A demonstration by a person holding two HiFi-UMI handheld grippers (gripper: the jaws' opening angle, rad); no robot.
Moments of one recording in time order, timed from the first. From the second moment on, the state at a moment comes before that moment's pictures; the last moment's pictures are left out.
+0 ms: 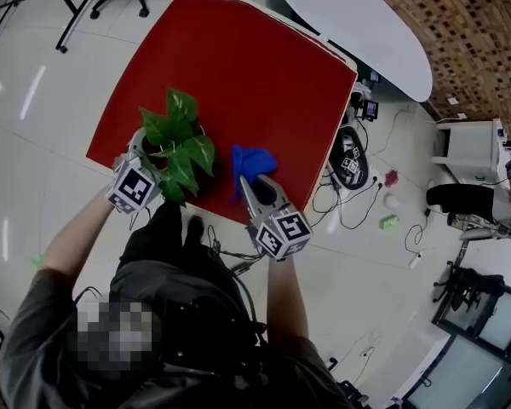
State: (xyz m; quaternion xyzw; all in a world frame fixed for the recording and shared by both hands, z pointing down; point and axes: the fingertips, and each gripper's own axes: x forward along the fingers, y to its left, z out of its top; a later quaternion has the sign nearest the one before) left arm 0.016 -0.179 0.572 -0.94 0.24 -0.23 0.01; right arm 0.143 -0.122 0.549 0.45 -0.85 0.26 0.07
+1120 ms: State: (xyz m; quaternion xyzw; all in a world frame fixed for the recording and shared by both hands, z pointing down) left arm 0.013 -0.188 0.585 -0.96 -0.09 -0.26 0.05; right arm 0.060 -0.228 0.567 0.23 -0.91 0.33 0.07
